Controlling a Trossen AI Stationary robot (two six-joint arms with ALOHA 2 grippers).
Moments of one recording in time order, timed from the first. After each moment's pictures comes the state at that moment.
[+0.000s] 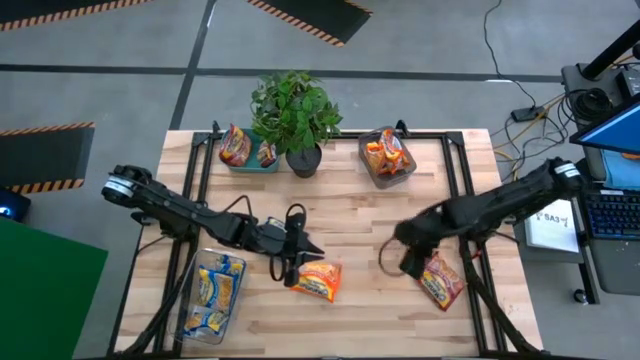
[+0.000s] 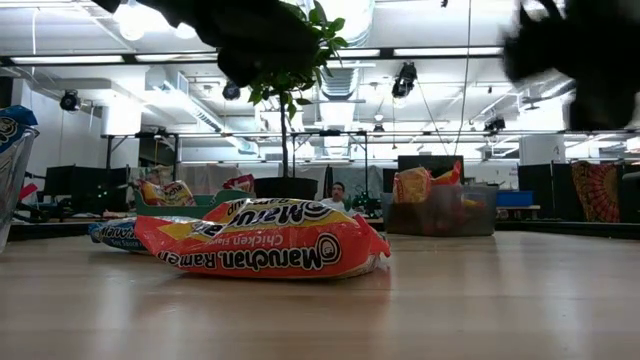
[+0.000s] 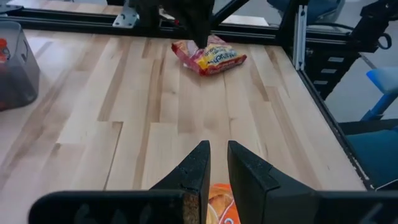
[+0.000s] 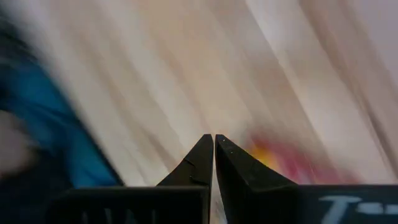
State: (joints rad) left arm -0.31 1.50 0.89 0.17 -0.19 -0.22; right arm 0.29 1.21 0.80 -0.77 -0.34 0.93
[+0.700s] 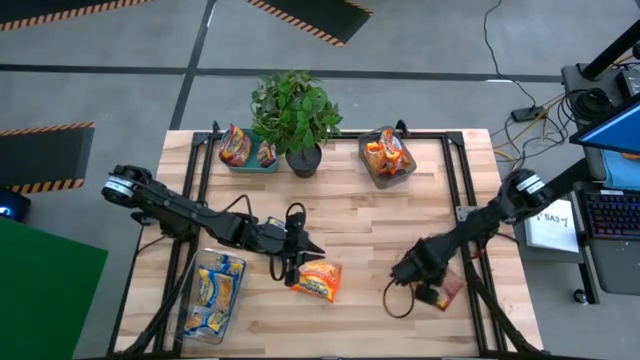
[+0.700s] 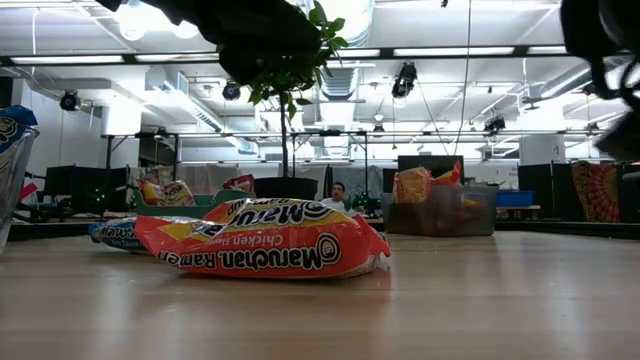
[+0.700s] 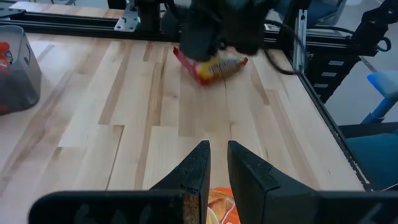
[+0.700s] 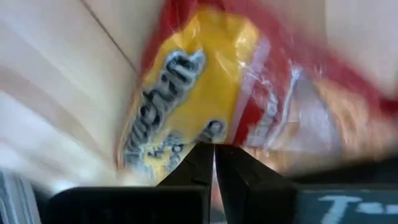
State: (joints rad) left arm -0.31 1.49 0.89 0.17 -0.19 -0.22; right arm 0.52 1.59 0.87 -1.01 -0.39 0.92
